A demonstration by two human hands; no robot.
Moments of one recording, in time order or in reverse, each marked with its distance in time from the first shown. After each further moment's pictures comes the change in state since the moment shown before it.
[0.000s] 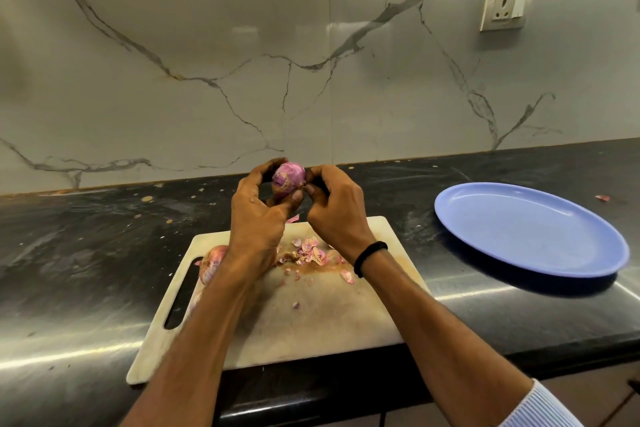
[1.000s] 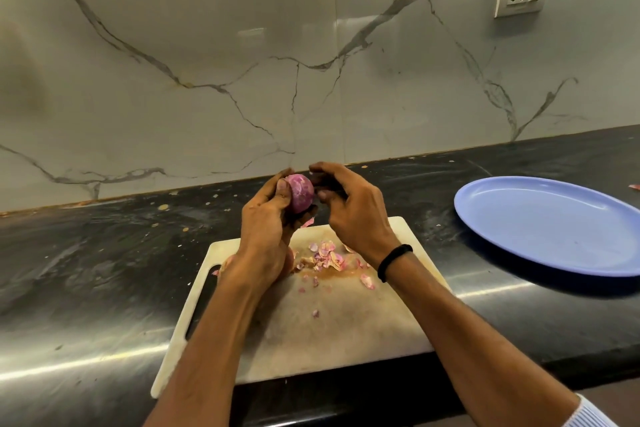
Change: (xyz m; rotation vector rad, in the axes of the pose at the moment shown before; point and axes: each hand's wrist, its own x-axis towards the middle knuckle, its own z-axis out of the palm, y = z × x) left_hand 0.007 0.005 -0.007 -0.428 0.002 -0.387; right_hand 0.002 0.006 -0.003 0.087 -0.046 -0.021
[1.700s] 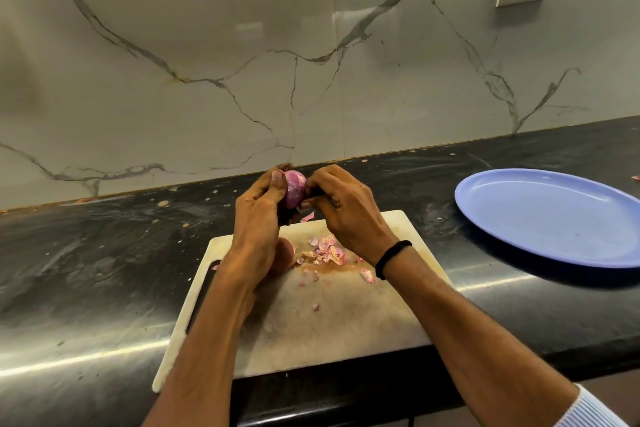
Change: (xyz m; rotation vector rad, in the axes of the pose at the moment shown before) left_hand 0.005 -0.001 -0.012 0.269 -0.023 0.126; right_hand -0.003 0.008 0.006 -0.135 -0.098 -0.196
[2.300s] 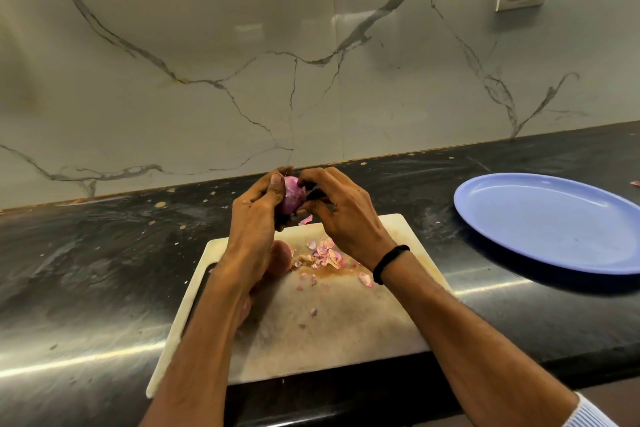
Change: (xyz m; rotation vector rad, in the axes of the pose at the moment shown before) left_hand 0.001 0.001 -0.003 0.060 -0.026 0.028; right_hand 0.002 -0.007 -0.001 0.037 -0.012 0.003
